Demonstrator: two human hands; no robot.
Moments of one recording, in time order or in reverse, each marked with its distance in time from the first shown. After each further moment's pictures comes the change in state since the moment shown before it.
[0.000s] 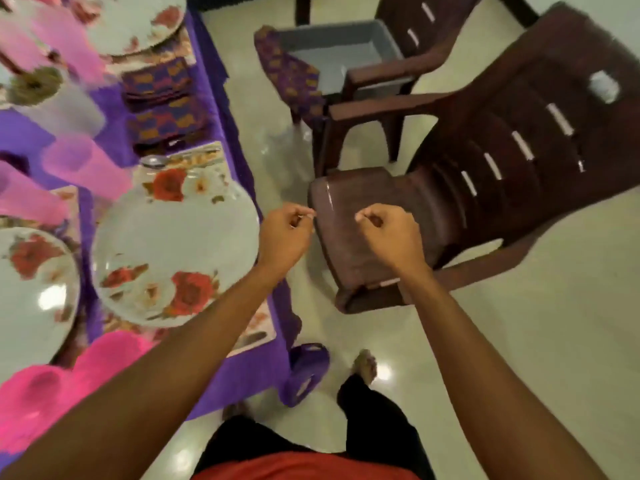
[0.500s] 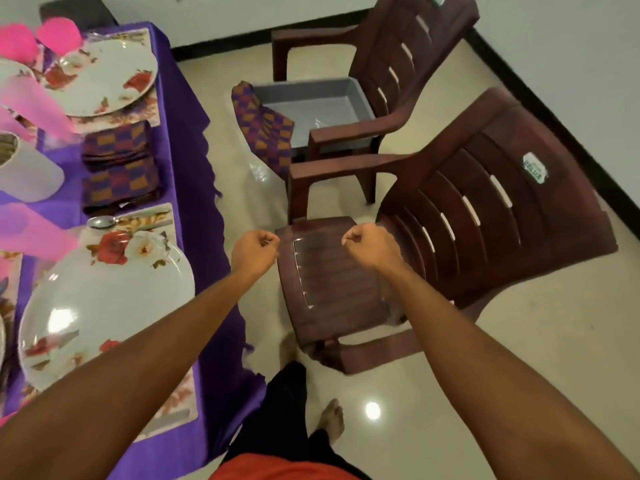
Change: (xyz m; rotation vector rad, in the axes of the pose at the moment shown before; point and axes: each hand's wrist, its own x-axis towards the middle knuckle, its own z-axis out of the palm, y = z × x) left_hand 0.103 0.040 0.068 0.168 0.015 -0.206; right_hand 0.144 0.056 -0.083 -0.195 -0.261 0.051
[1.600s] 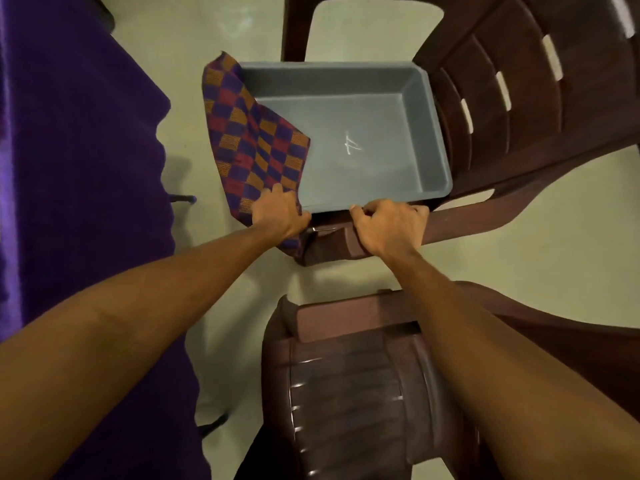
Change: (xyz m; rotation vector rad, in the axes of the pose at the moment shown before) left_hand 0.534 0.050 0.097 0.852 -0.166 0.084; right_hand 0.495 -0.054 0.010 -0.418 0.238 0.034
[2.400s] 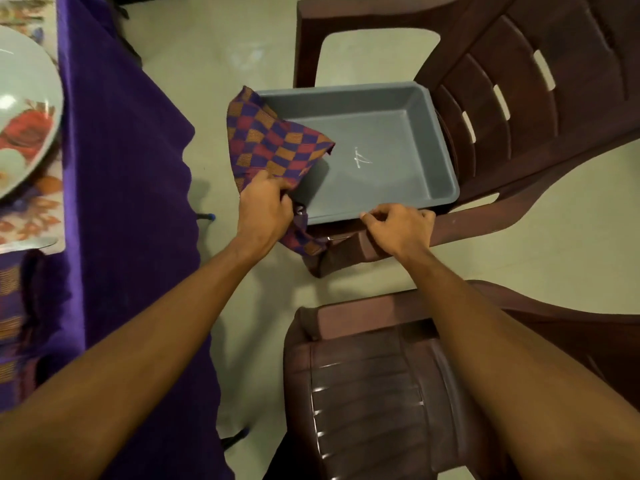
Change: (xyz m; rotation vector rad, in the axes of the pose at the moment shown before) left_hand -0.054 -0.035 -0.071 -0.346 0.471 0.116; right_hand -0.007 -0.006 -0.018 0.137 -0.077 -0.007
